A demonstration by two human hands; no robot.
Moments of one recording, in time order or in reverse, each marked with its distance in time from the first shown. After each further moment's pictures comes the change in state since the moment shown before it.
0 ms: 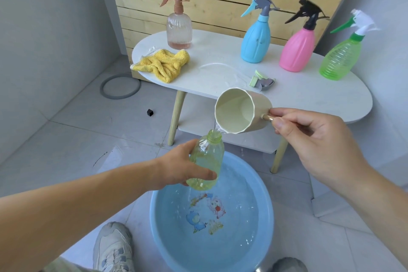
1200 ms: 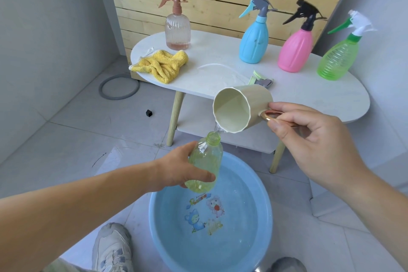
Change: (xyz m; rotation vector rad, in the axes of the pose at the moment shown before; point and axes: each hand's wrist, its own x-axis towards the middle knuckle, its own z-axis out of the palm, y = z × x) left_hand 0.002 -0.002 0.003 -0.007 -0.001 -0.016; right_hand 0.000 0.001 0.000 -0.091 0.017 -0.143
